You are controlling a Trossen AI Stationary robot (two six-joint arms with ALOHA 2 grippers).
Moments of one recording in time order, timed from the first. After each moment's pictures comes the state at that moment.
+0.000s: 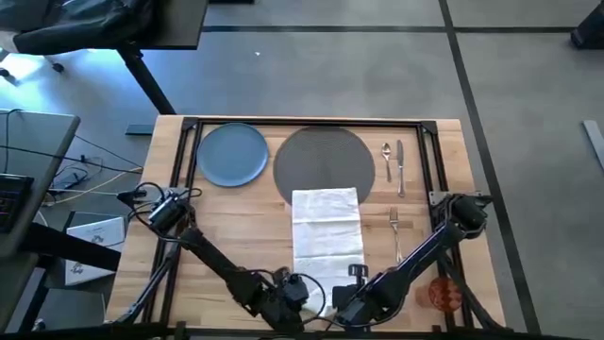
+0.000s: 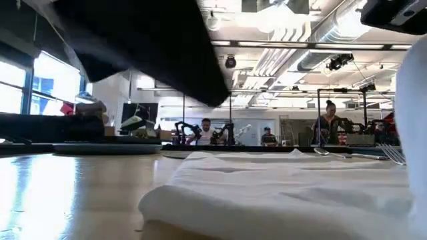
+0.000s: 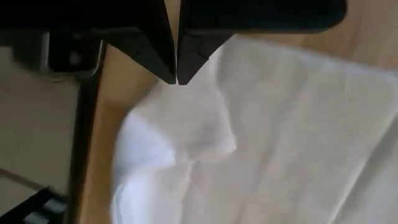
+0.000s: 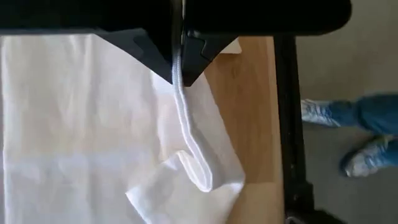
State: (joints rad) left arm -0.68 2.15 1.57 -0.44 -0.40 -0.97; right arm 0.73 2.03 1.60 -0.90 0.10 0.83
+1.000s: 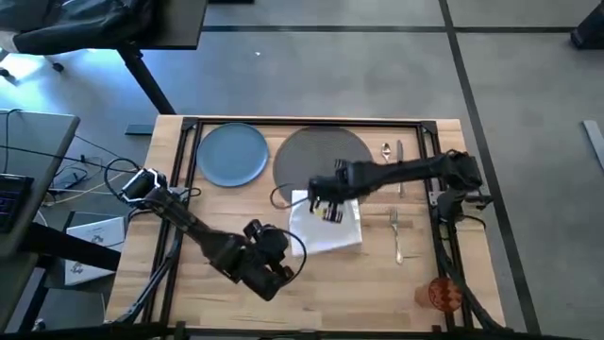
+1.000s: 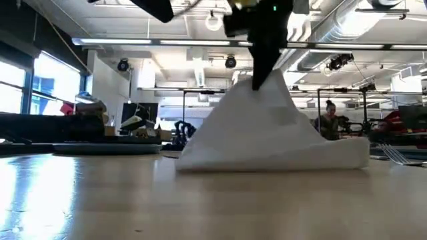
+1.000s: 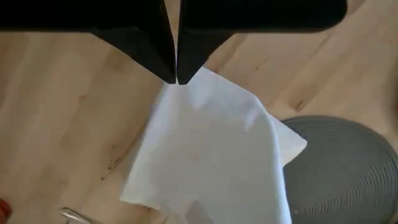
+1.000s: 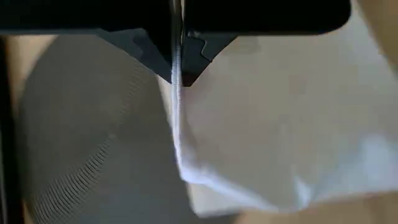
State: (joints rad) left arm -0.59 1.82 1.57 -0.98 -0.68 -1.12; right arm 0.03 1.85 1.57 -1.10 0.29 0.15
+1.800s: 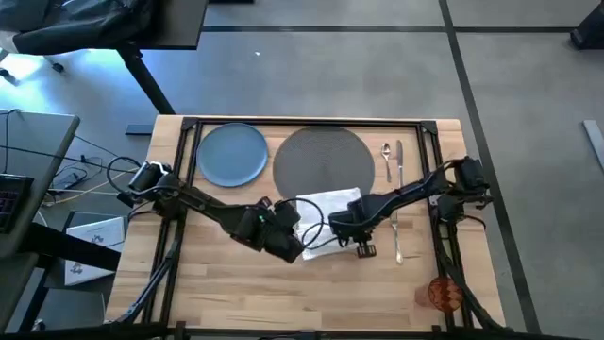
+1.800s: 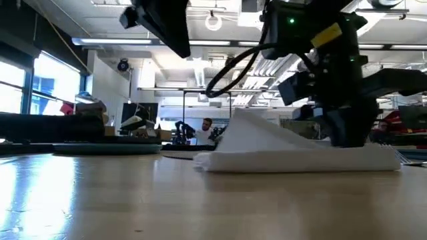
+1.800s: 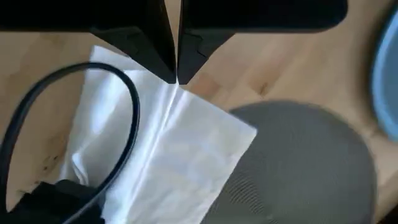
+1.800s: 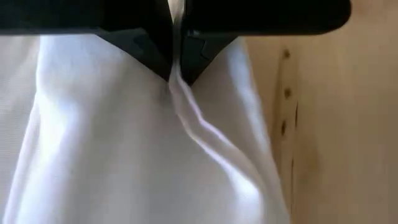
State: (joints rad) left arm -0.36 1.82 1.52 -0.90 -0.52 -0.84; right arm 0.21 1.82 1.07 -0.81 -0.10 0.05
